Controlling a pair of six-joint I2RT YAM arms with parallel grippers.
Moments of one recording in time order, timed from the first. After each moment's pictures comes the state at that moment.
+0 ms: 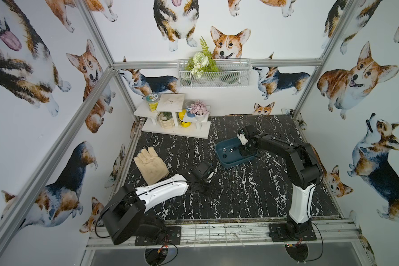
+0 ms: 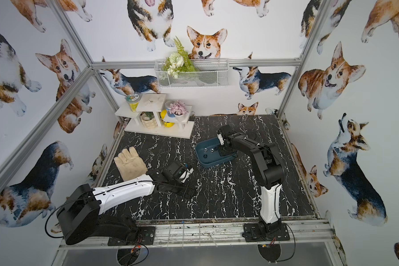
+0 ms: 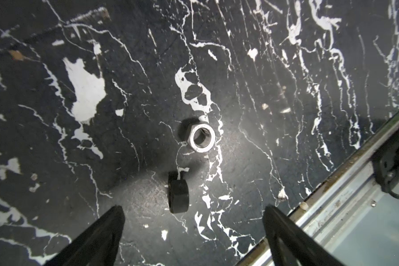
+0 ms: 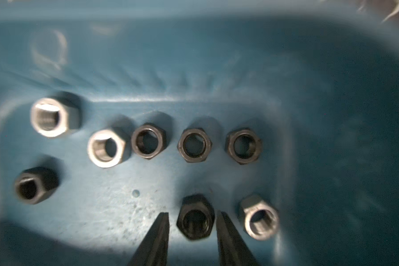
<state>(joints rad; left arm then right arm) -0.81 1.41 0.78 -0.52 0.18 -0.41 0.33 1.95 1.38 -0.55 0.00 0.04</state>
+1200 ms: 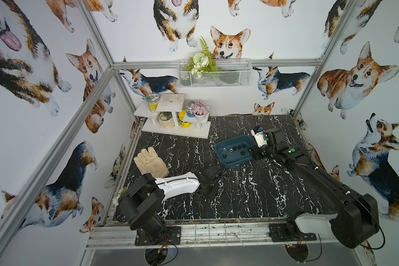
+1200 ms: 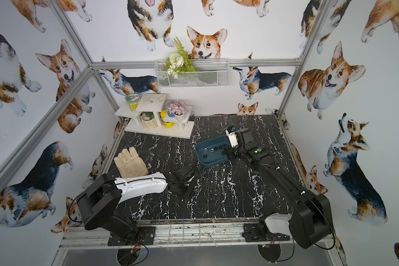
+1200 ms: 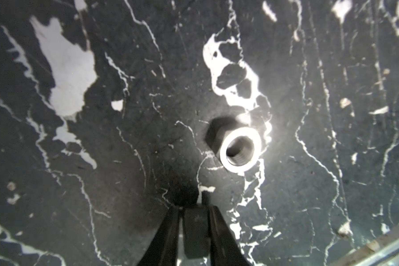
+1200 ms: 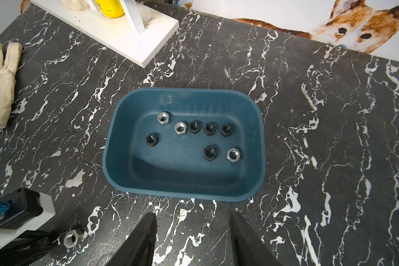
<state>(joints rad) -0.87 1.59 0.84 -0.57 0.06 -0.45 0.35 1.27 1.03 -0.51 -0.06 0.02</state>
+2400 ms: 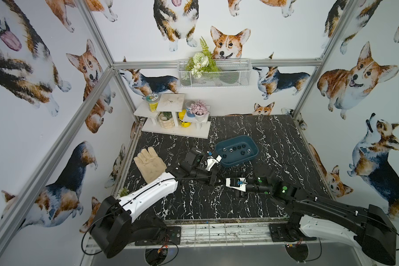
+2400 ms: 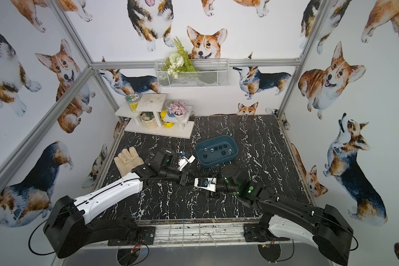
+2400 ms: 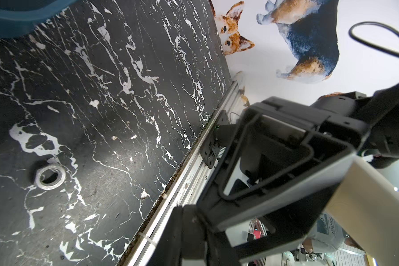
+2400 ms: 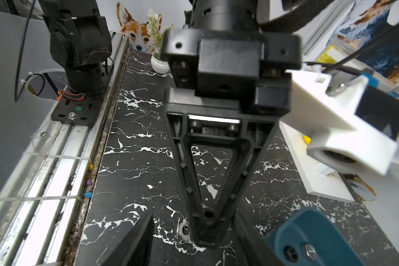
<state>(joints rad) -0.65 1.27 0.82 -0.32 0.82 -0.58 0.86 1.00 0.55 0.04 -0.36 -0.53</state>
